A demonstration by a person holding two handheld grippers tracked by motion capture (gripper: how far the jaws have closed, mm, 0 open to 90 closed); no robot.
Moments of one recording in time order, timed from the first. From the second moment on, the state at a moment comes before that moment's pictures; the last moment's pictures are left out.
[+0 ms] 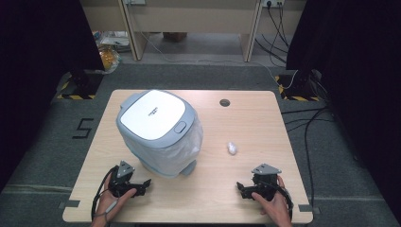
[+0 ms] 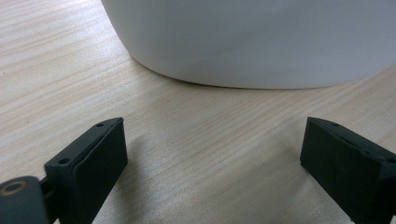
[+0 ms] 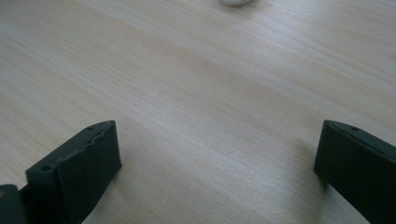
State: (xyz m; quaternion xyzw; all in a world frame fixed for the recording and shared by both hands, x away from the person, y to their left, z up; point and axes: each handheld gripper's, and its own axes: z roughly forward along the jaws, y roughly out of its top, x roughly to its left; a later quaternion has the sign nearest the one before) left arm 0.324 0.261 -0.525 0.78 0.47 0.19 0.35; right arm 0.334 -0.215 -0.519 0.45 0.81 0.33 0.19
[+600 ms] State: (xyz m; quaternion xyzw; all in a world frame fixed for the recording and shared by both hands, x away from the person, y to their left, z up) left arm 0.331 0.276 -0.510 0.72 0.52 0.22 0.41; right arm 0.351 -0.184 -0.482 0.43 0.78 0.41 0.20
